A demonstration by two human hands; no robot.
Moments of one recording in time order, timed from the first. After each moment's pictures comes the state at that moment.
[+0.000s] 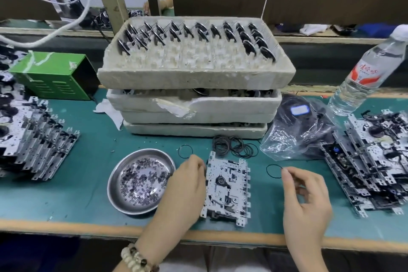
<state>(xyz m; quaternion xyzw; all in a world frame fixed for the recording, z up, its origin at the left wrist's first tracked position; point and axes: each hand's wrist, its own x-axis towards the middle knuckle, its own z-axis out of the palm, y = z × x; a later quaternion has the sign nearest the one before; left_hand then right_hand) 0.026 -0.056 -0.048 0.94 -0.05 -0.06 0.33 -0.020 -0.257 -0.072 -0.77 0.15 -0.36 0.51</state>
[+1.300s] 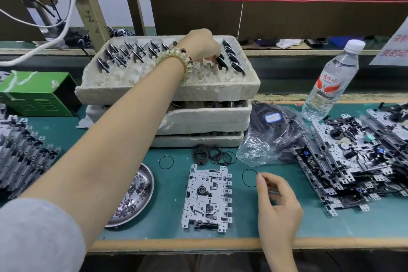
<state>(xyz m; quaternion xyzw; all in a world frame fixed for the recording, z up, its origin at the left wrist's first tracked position) 0.243 -0.150 0.143 0.97 -0.11 -0.01 0.22 -0.020 -0.257 -0.073 -0.73 0.19 -0.35 0.56</state>
